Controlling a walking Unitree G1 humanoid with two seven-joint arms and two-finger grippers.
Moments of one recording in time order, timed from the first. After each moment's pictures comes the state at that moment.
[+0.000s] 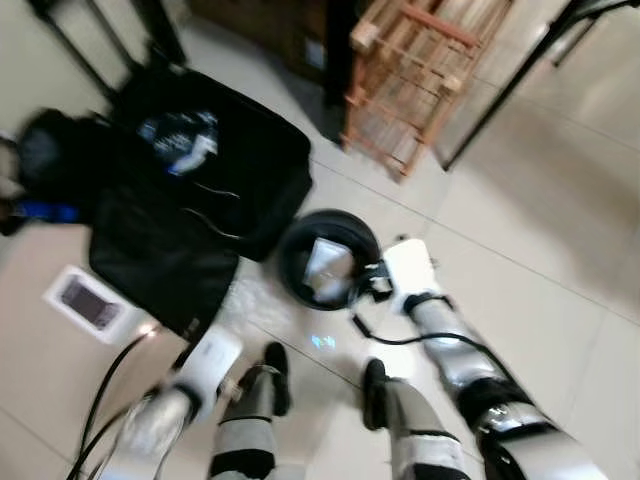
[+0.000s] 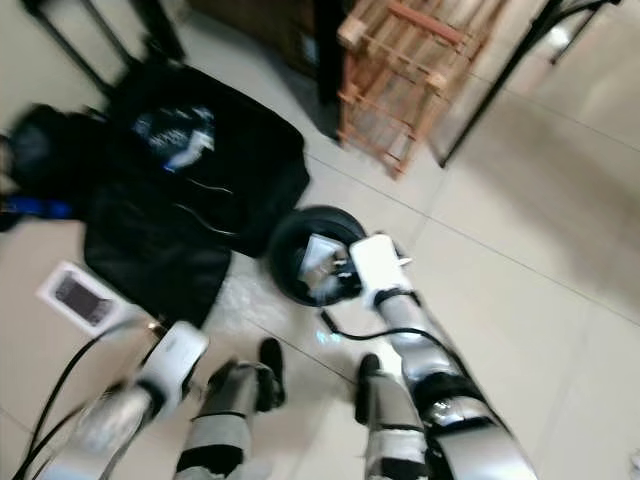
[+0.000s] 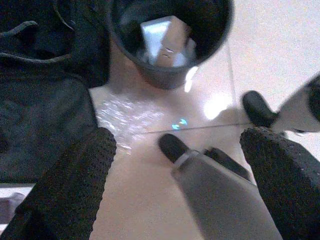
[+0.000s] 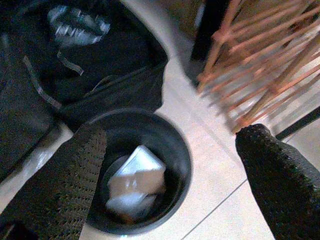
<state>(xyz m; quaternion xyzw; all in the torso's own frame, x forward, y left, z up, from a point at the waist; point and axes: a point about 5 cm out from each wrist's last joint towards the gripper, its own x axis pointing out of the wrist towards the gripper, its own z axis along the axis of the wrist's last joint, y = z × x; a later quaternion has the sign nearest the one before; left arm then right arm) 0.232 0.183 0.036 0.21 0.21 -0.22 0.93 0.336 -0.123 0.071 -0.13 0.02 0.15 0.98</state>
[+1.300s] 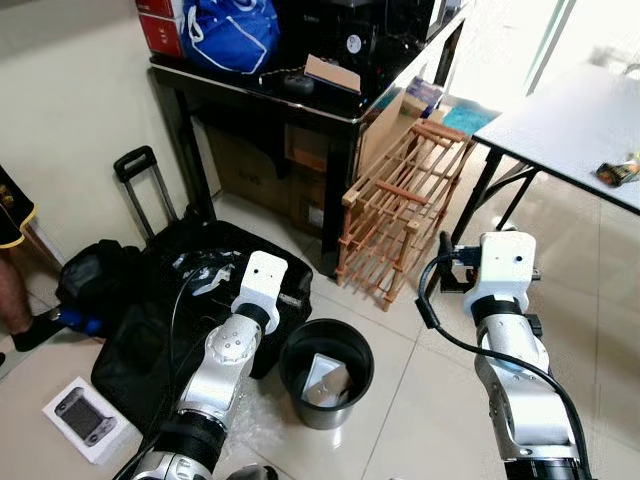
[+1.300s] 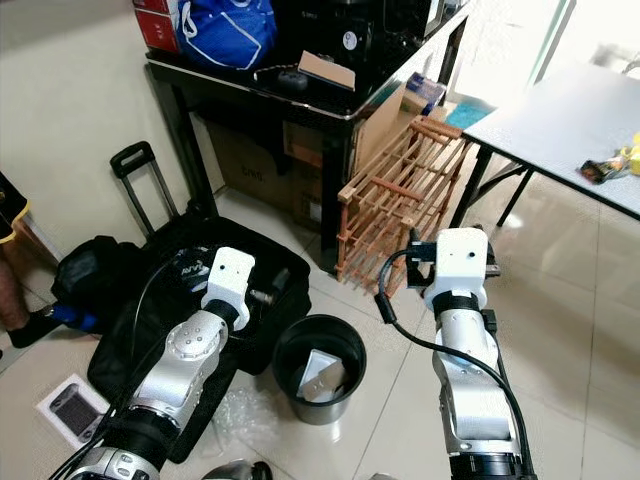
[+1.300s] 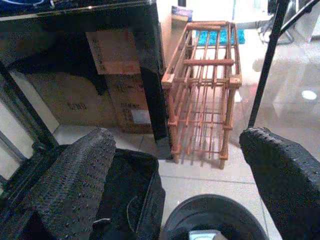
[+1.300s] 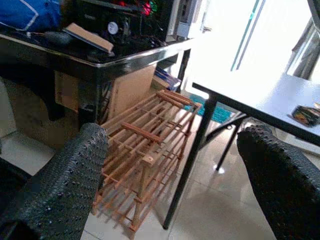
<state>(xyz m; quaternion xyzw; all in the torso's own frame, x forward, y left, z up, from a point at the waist) 0.312 0.112 0.070 0.09 0.07 -0.15 0.98 0.284 -0.174 0.129 -0.07 -0.01 -0.07 0.99</state>
